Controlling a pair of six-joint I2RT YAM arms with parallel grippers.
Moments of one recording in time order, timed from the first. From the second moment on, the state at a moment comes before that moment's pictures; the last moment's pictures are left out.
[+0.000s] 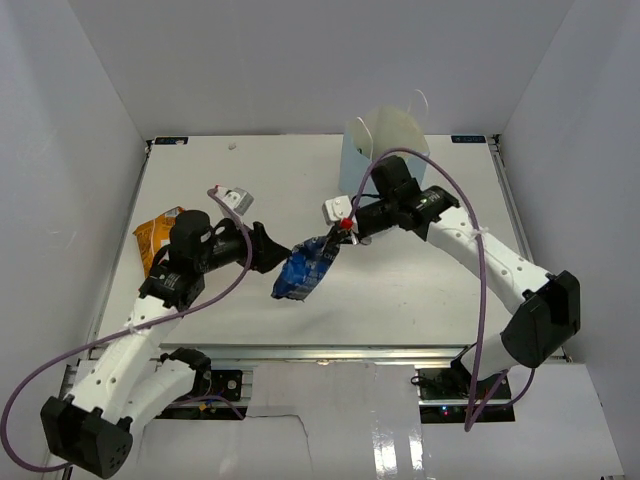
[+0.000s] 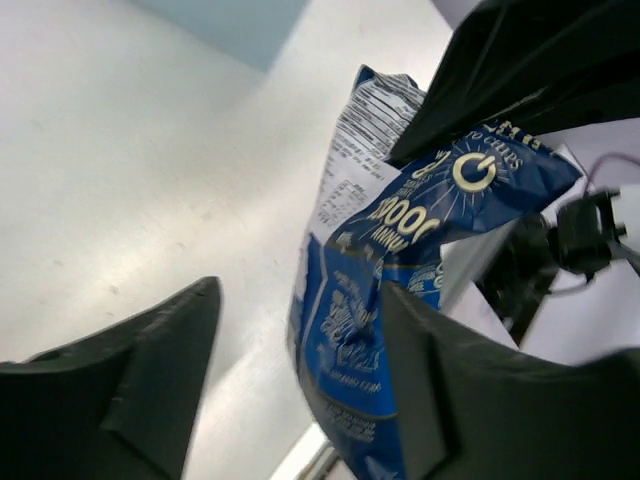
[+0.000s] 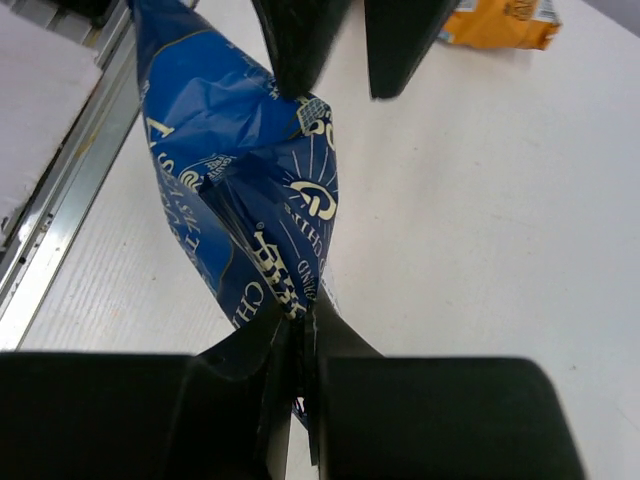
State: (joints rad) left arm -0.37 0.91 0.76 -0.25 0.59 -0.28; right arm 0.68 1.49 1.34 -0.66 -0.91 -1.09
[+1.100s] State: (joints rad) left arm -0.37 0.70 0.77 -0.25 0.09 -0.41; right arm 0.18 1.50 1.78 -0.09 -0.37 -0.08
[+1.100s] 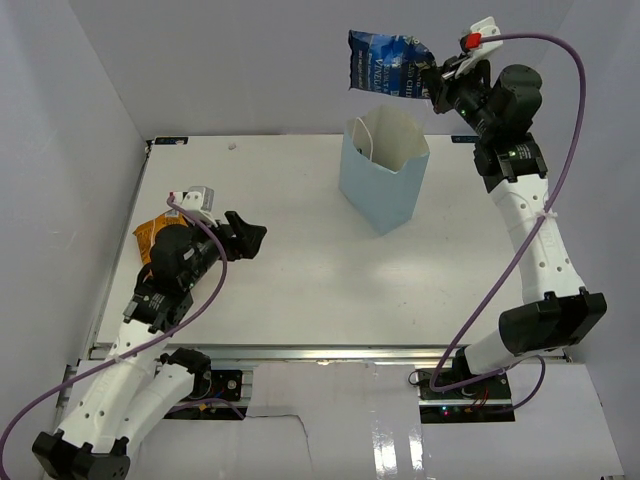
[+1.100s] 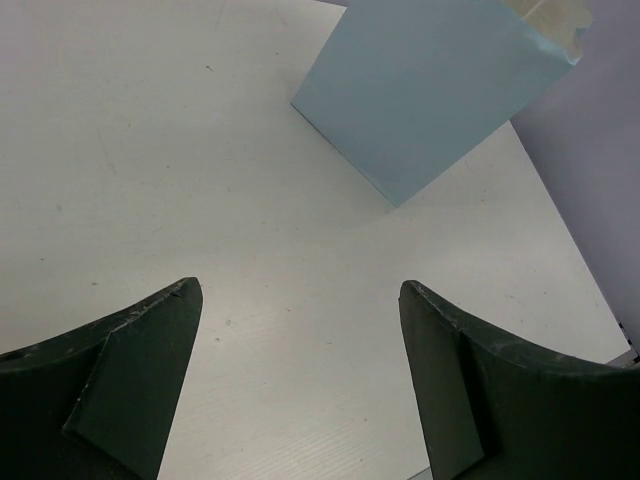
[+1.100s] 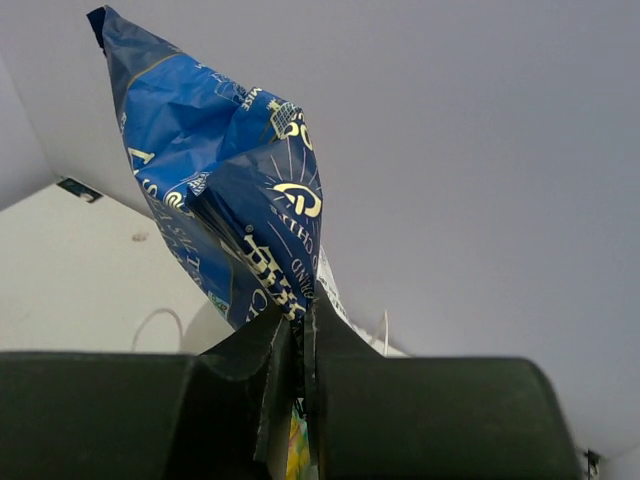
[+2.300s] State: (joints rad) left arm -0.37 0.73 0.71 -0.21 0.10 -0.45; right arm 0.28 1.48 1.29 0.06 -0.10 -0.03
